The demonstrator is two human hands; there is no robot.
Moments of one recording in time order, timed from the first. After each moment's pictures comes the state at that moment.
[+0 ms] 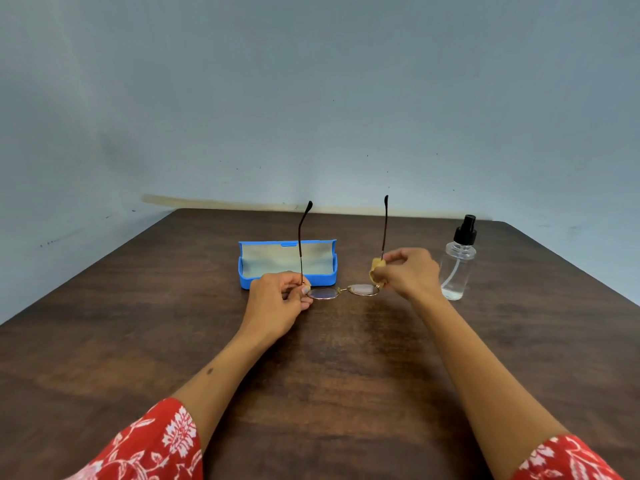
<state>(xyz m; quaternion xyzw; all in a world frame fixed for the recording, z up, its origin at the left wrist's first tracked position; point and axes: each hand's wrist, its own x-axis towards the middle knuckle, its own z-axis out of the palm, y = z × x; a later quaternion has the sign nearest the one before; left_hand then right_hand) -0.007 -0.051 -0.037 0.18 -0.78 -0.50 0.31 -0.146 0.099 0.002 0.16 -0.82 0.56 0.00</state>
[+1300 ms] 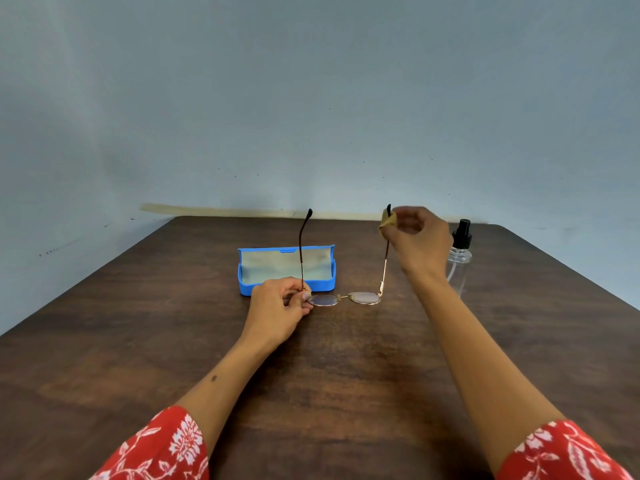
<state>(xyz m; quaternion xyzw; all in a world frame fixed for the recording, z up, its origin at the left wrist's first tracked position) -0.009 -0.052 -0.038 0.18 -0.79 -0.50 0.31 -0.143 0.095 0.040 0.21 -0.70 0.66 0.16</state>
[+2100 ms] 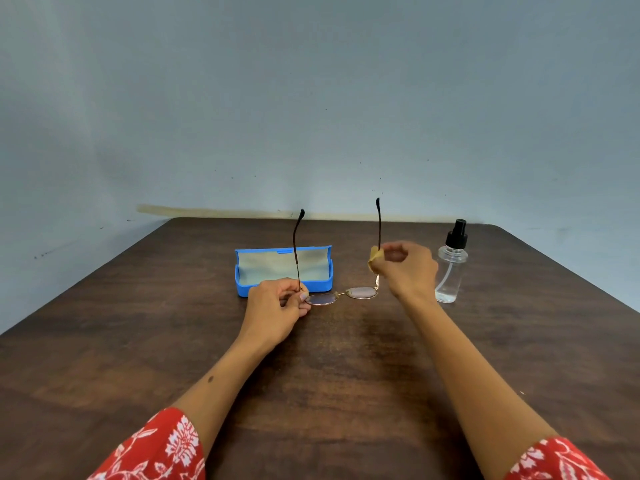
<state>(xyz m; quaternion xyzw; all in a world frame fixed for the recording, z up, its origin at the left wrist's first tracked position) -0.007 -0.051 -0.037 0.18 -0.78 -0.51 0.31 -0.135 0.099 0.010 0.18 -0.78 0.59 0.09</state>
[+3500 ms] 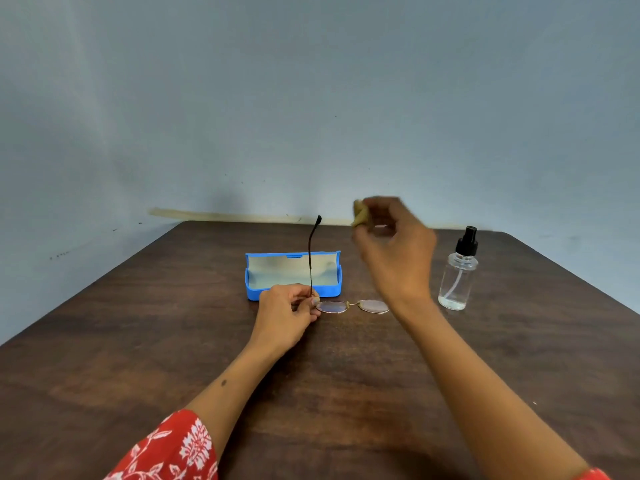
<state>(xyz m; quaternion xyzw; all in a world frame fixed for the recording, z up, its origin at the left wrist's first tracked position) -0.008 -0.049 -0.036 0.19 -0.79 -0.49 0.32 -0.077 0.081 0.059 0.34 -0.65 0.62 0.26</state>
